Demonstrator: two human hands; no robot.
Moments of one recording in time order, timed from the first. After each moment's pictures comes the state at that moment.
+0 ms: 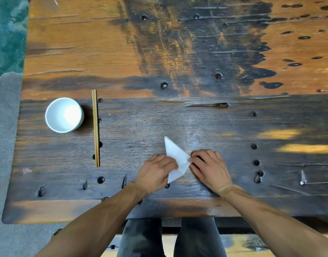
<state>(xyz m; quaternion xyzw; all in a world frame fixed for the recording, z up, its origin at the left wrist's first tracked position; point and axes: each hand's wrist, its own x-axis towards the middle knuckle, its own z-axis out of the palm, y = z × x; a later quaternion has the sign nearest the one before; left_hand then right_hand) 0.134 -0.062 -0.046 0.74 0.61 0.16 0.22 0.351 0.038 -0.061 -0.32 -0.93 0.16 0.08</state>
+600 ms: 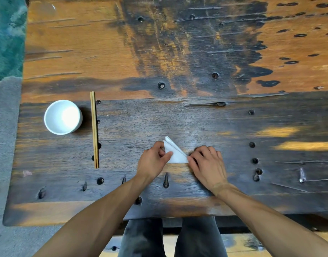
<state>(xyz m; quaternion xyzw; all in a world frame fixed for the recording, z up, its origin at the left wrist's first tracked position) 0.134 -0.033 -0.048 0.37 0.81 0.19 0.41 0.335 0.035 -0.043 -0.45 -0.87 0.18 0.01</state>
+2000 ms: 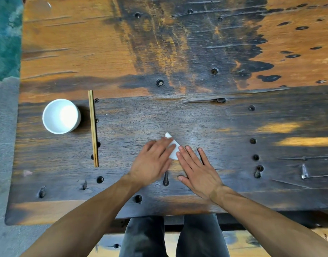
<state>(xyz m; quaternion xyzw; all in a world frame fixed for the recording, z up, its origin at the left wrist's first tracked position) 0.123 -0.051 -0.049 0.76 0.63 0.07 0.10 0.344 0.009 -0.063 -0.26 -0.94 0.13 -0.19</state>
